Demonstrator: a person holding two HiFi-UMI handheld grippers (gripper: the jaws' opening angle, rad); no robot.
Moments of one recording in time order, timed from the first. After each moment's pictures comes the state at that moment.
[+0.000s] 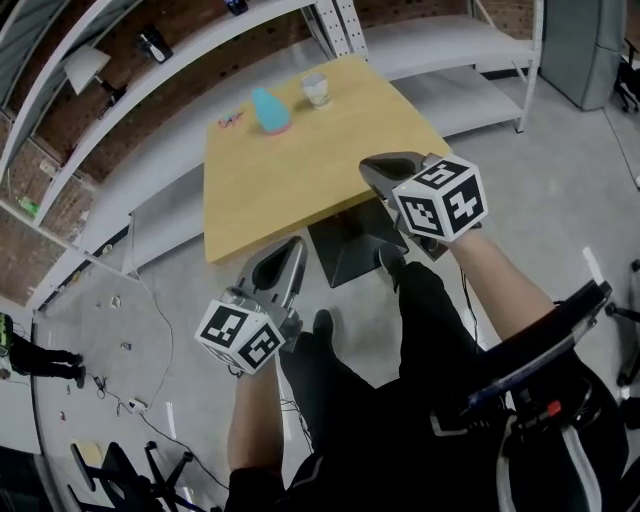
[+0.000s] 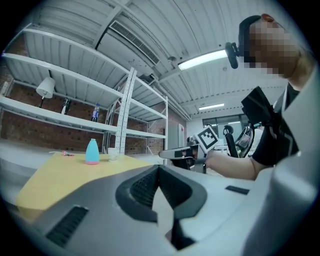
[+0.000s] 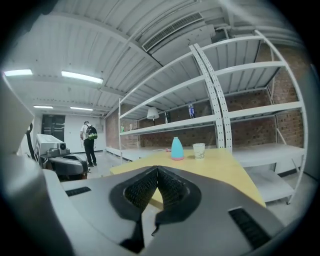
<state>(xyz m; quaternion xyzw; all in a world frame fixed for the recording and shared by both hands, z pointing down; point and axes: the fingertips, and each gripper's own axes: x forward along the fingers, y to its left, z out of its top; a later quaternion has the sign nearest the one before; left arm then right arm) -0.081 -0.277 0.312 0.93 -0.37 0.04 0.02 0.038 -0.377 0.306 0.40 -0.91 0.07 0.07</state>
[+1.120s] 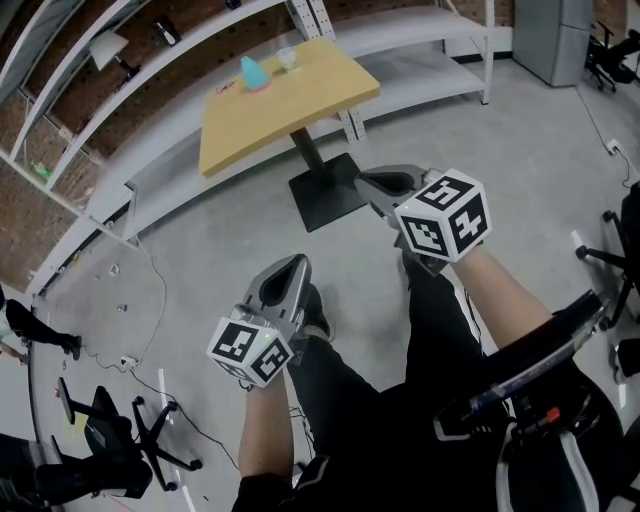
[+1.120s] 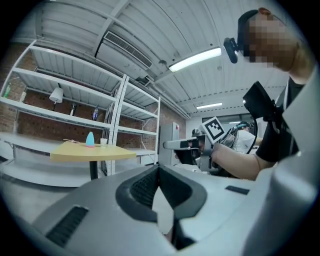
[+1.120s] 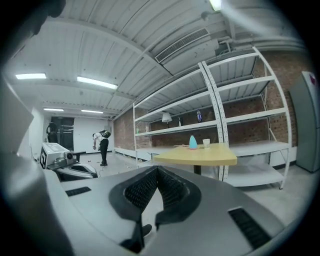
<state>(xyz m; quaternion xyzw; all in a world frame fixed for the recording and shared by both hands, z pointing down) -0.035 0.067 0.346 0.92 -0.38 0.05 0.04 0.078 -0.019 0.311 0.38 -0.92 0.07 0.06</state>
